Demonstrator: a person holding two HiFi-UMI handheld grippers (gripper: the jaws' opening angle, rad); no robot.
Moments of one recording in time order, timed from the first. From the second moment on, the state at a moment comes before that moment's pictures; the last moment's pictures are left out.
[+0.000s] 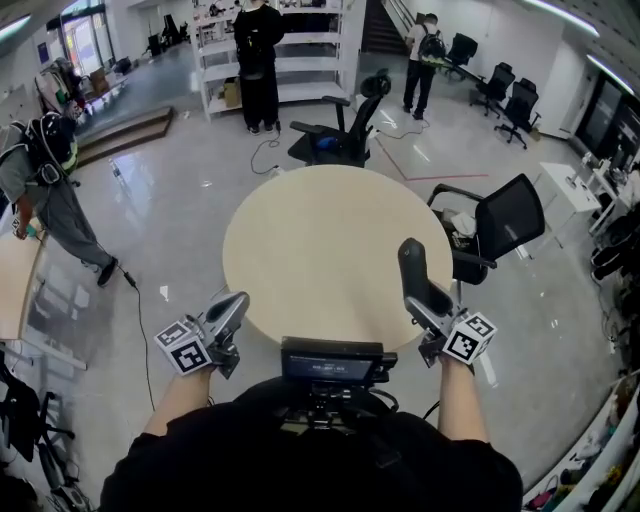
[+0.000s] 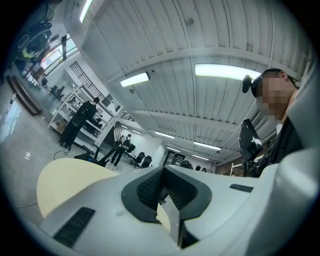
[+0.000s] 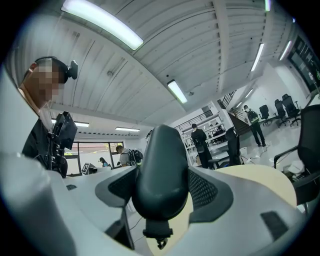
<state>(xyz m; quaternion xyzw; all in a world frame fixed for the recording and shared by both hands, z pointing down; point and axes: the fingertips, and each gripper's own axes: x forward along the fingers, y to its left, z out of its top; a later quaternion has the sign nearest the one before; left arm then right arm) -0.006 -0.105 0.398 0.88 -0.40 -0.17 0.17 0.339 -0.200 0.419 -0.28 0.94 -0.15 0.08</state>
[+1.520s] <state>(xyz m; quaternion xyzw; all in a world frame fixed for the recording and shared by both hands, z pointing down) -0.042 -0.356 0.418 0.89 -0.36 -0.17 0.22 0.279 -0.434 0.430 -0.31 0.94 -0.17 0.04</state>
